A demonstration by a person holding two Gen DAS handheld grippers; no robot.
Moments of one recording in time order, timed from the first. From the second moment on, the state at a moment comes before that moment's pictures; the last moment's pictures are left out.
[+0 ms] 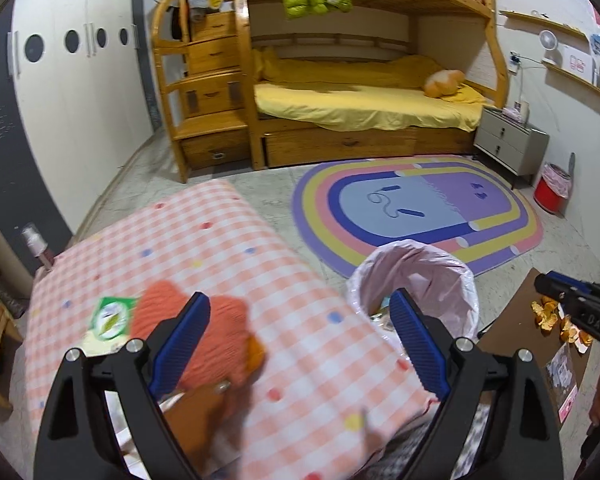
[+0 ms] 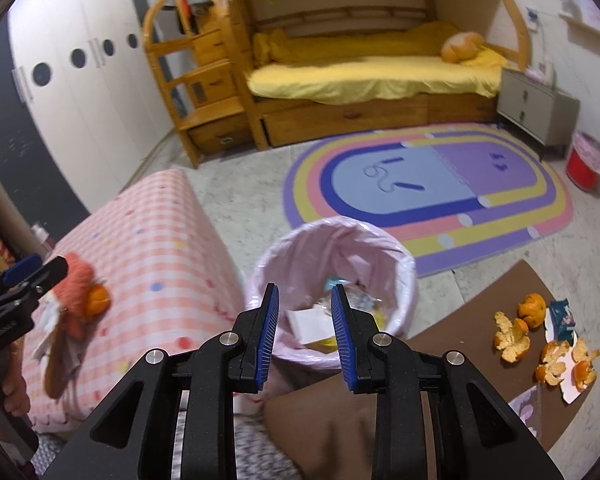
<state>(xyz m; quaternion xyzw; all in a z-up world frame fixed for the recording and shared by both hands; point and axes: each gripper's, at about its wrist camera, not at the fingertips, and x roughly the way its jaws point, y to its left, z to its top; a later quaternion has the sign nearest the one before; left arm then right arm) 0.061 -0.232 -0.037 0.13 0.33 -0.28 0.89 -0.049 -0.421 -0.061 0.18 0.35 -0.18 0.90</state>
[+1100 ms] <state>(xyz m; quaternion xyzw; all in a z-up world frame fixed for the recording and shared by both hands) 0.025 -0.065 -0.073 0.09 0.39 -0.19 0.90 -0.008 -0.261 -0.037 0.07 0.38 0.00 0.92</state>
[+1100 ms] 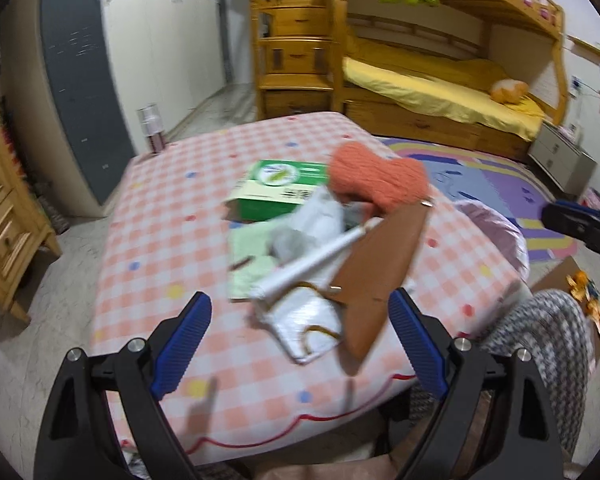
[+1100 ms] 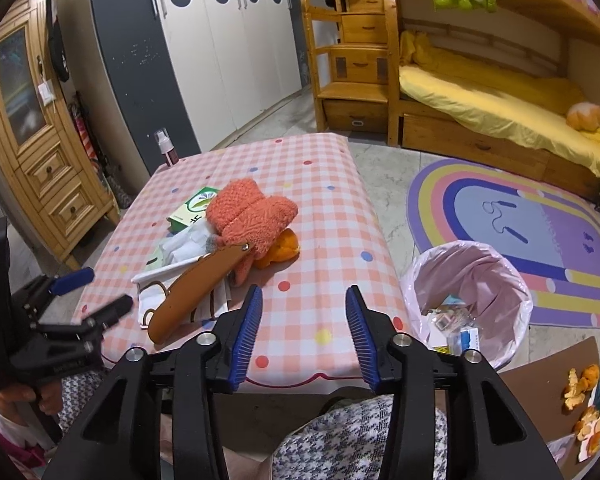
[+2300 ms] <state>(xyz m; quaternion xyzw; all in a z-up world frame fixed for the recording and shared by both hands) 0.050 -0.094 -0.083 0.08 0.40 -0.23 0.88 -0.012 -0.275 -0.048 0.07 0.38 -0.02 0.92</state>
